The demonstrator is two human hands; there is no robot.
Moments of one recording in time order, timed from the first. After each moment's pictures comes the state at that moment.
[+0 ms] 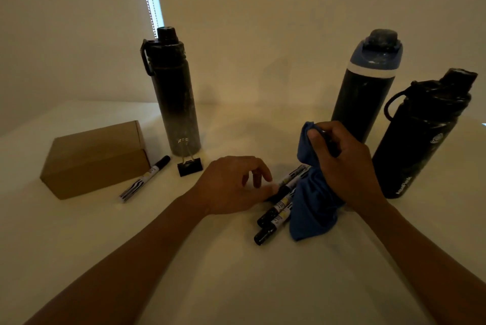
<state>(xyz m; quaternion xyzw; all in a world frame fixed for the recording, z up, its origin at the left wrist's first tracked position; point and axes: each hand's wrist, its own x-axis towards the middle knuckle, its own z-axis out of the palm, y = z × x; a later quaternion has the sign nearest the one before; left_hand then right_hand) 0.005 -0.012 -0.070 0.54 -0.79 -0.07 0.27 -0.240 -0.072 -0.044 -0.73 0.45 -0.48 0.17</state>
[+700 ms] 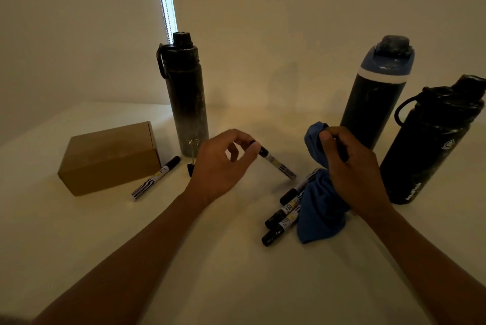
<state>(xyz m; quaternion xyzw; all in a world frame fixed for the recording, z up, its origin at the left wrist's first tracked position) 0.018 -0.014 -0.057 0.55 -0.64 -0.08 0.53 -0.236 -0.064 -0.041 -0.74 0.46 -0.46 0.18</state>
